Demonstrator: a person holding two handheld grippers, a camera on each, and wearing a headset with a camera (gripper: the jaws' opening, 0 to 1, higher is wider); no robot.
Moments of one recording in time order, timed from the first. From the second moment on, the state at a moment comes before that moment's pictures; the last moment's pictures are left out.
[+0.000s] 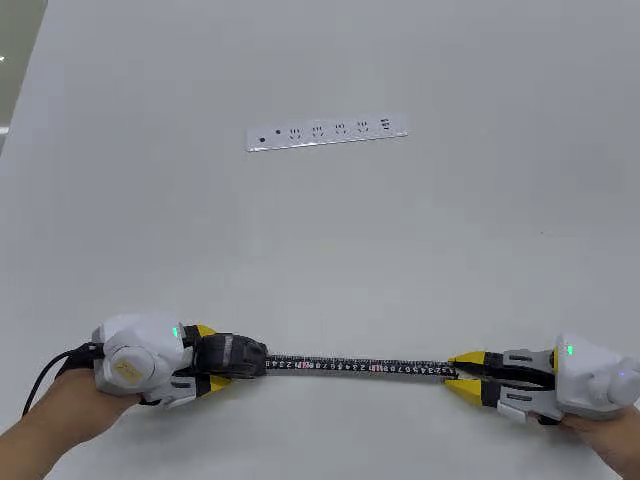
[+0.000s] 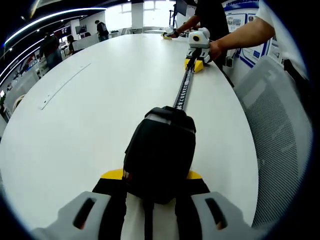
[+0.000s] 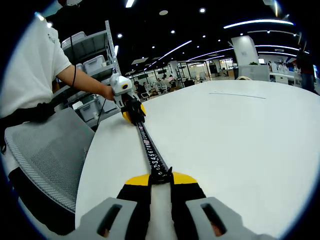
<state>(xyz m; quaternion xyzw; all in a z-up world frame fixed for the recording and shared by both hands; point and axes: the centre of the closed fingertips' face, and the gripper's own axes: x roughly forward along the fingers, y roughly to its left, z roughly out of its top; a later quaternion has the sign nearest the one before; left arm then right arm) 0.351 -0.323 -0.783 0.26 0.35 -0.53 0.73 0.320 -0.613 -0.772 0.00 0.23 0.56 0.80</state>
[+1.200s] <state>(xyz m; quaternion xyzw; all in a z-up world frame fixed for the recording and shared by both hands) 0.356 -0.320 -0.770 0.19 0.35 -0.47 0.78 0.326 -0.601 -0.762 0.02 0.24 0.51 0.82</state>
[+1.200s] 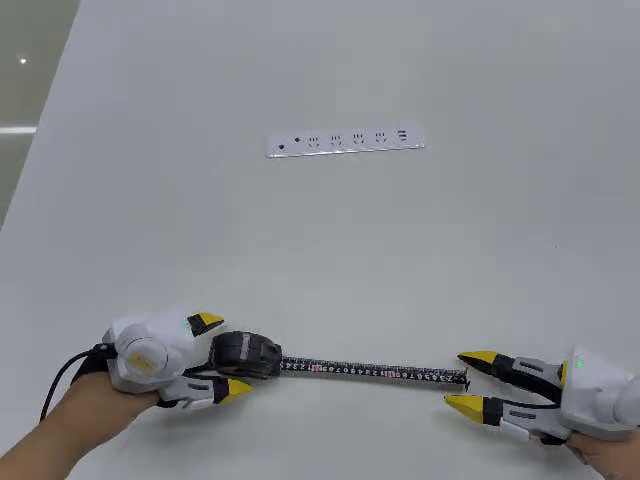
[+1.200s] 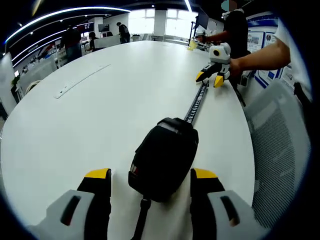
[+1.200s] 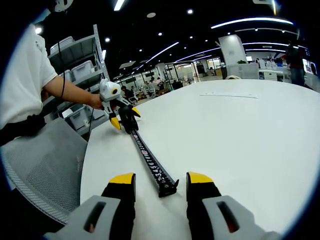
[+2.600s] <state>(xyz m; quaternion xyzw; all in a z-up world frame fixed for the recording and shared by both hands) 0.324 -0.282 -0.745 0.11 0.34 -0.38 0.86 0.311 -0.590 -0.730 0.00 0.23 0.42 0.88</state>
